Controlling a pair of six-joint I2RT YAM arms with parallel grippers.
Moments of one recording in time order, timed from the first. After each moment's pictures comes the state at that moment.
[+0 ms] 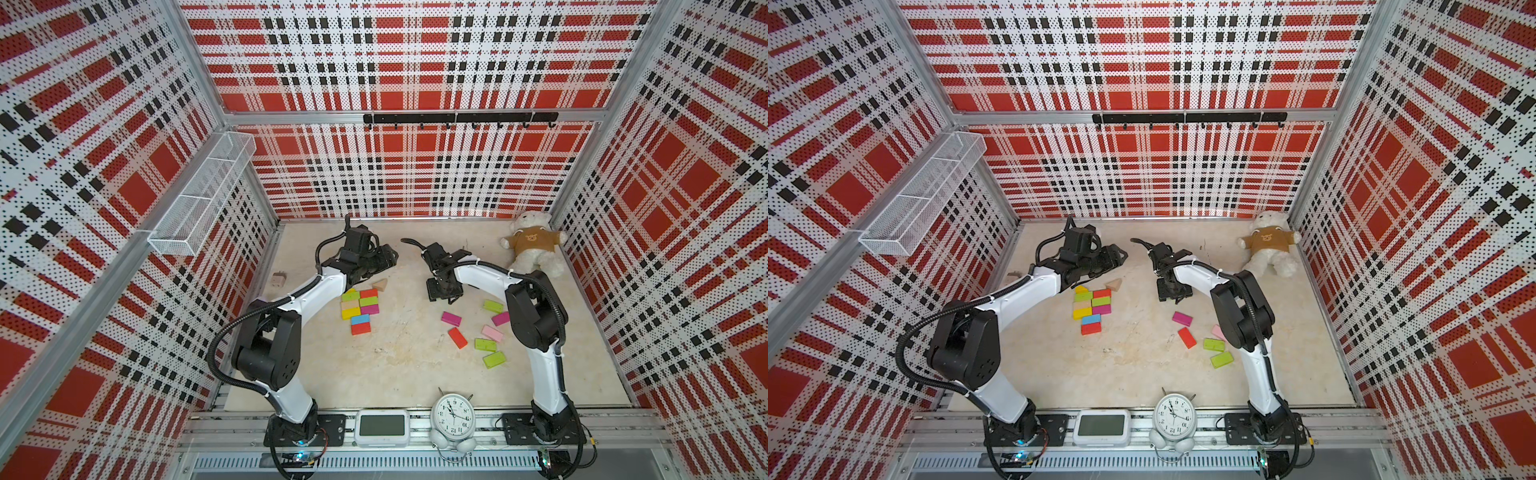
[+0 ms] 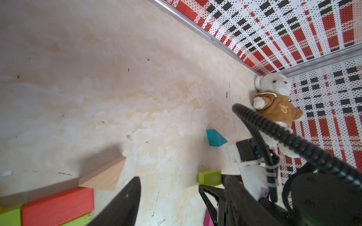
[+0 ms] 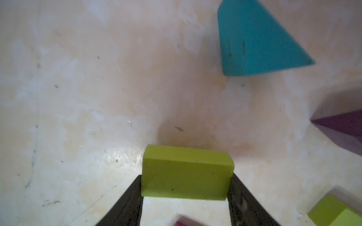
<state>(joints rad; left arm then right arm) -0.36 1.69 1.20 -0.17 0.23 -0.70 0.60 2.12 1.62 -0.83 0.17 0.39</state>
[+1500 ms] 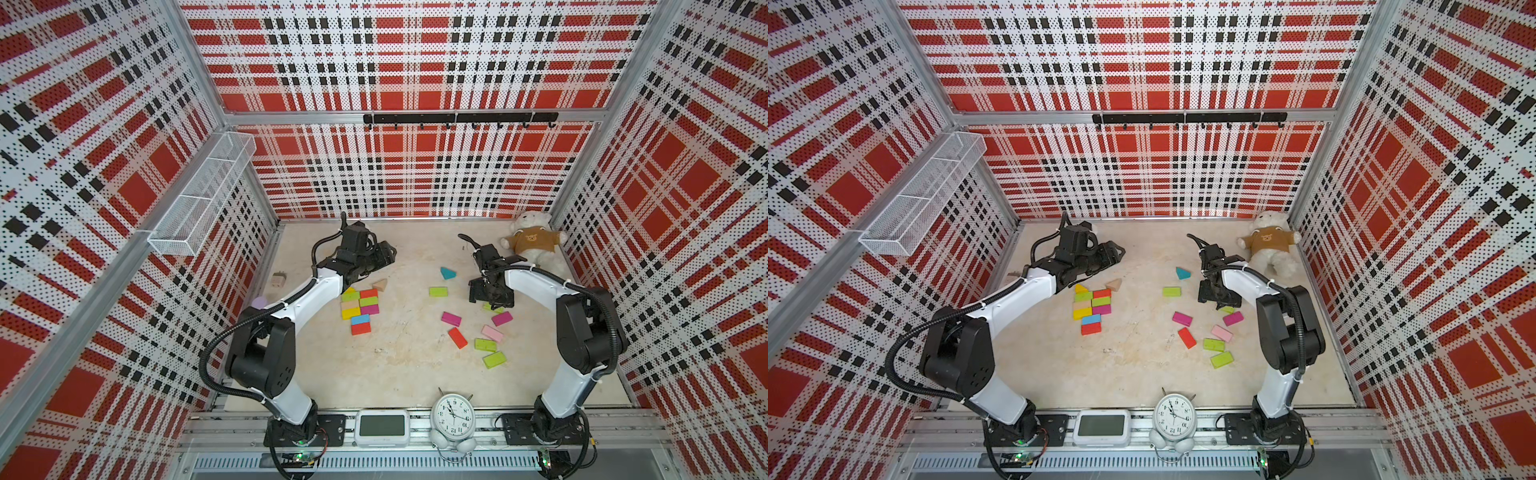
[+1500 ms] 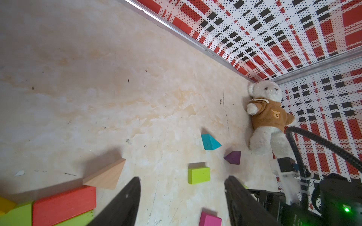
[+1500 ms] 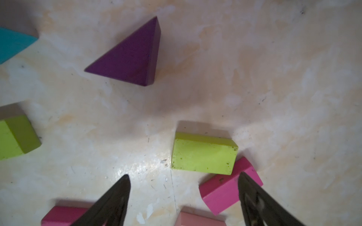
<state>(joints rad) -0.36 1.64 1.20 -0.17 0.20 -0.70 0.32 1.79 1.23 -0.81 0.21 0.51</state>
